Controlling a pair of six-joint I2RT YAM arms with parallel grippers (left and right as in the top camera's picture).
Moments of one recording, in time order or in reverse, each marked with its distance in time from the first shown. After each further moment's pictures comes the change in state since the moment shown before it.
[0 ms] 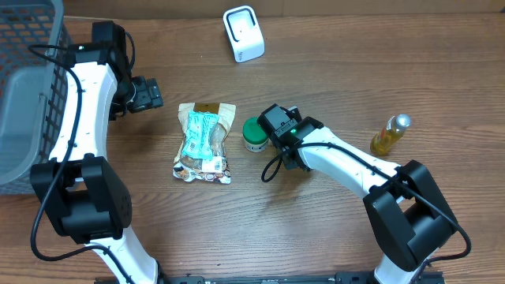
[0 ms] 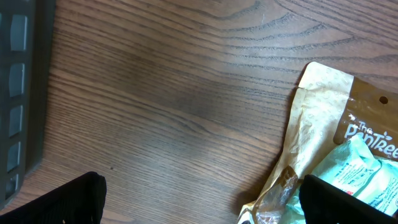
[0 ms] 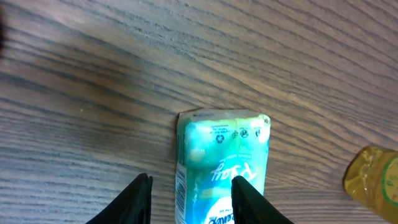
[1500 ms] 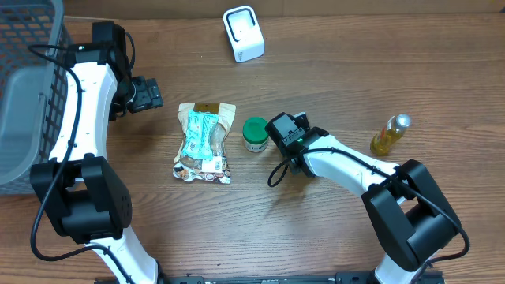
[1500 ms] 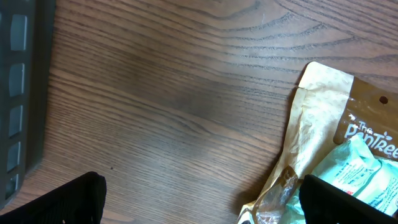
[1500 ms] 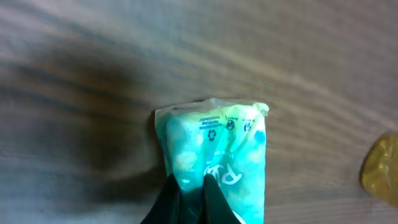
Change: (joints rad) left arm 0.000 0.000 0.000 0.000 0.000 0.000; right arm -0.025 -0.008 -0.114 0.100 0.018 0.029
